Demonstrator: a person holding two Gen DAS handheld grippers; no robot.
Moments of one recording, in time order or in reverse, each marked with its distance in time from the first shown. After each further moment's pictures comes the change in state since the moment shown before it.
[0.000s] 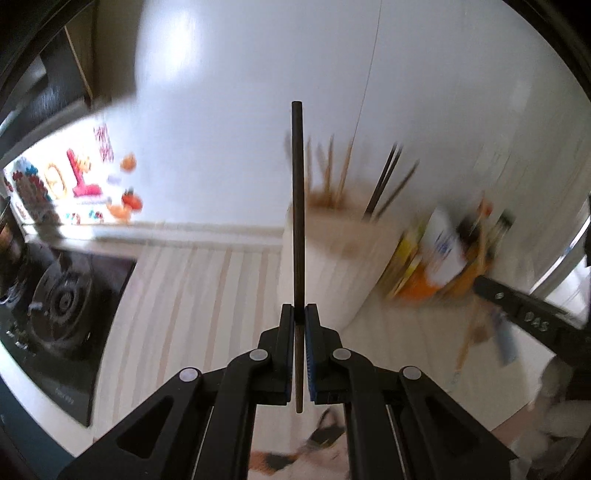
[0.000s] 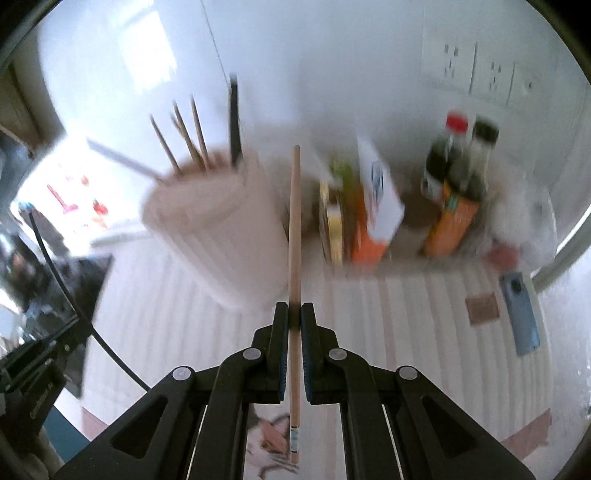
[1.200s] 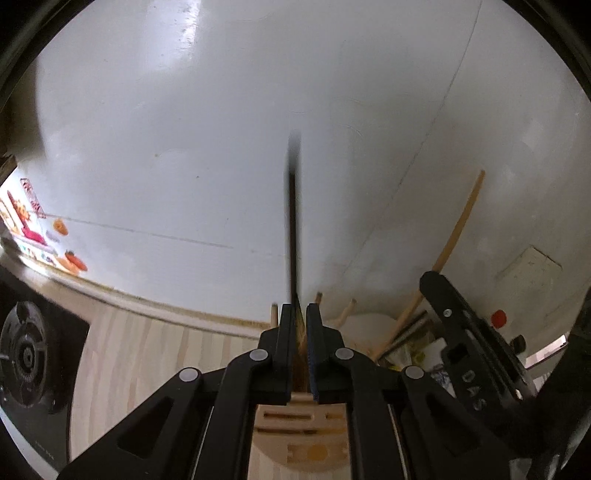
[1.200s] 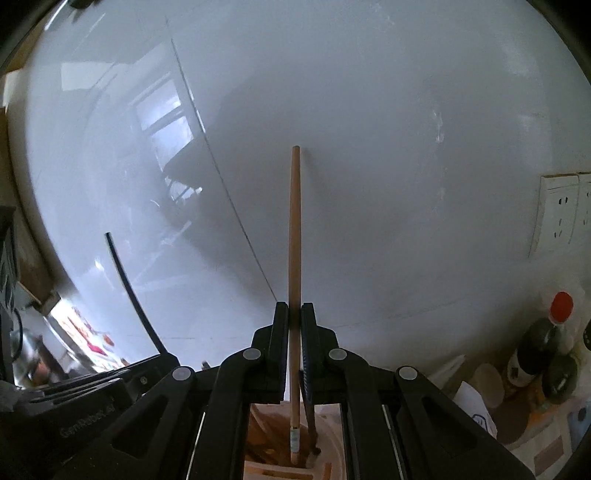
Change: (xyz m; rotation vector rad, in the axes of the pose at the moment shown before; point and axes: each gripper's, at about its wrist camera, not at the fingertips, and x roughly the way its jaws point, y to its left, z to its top) left arm 0.118 0.013 0.150 -0.088 0.053 -0.051; right arm 0.064 0.058 0.170 0.037 -0.428 0.165
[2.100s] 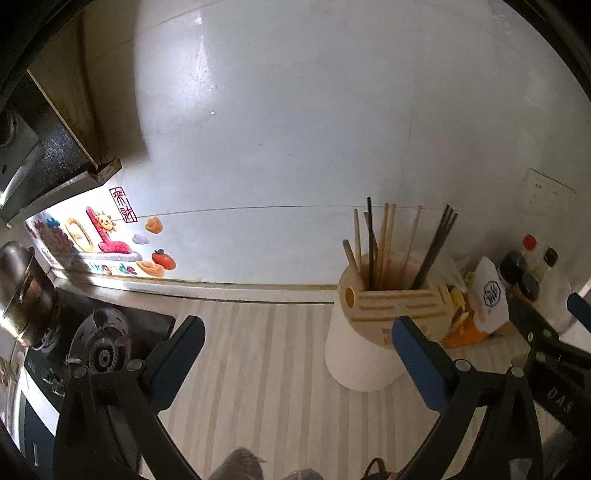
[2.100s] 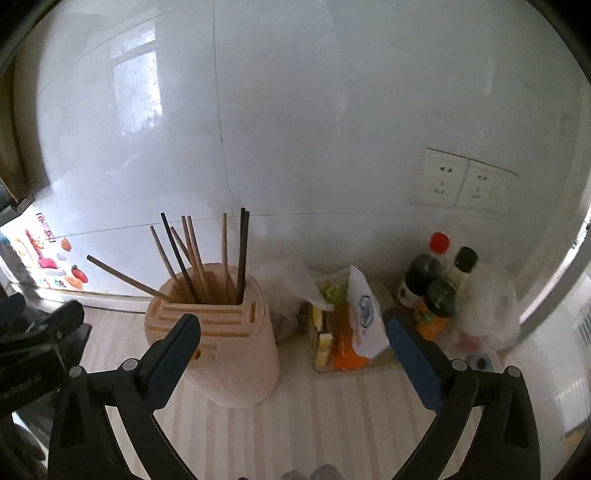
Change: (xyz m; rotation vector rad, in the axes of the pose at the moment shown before) left arm -0.086 0.026 -0.089 0.182 -0.099 0.222; right arm -0.115 0.019 -0.068 -0.142 0.176 -0.331
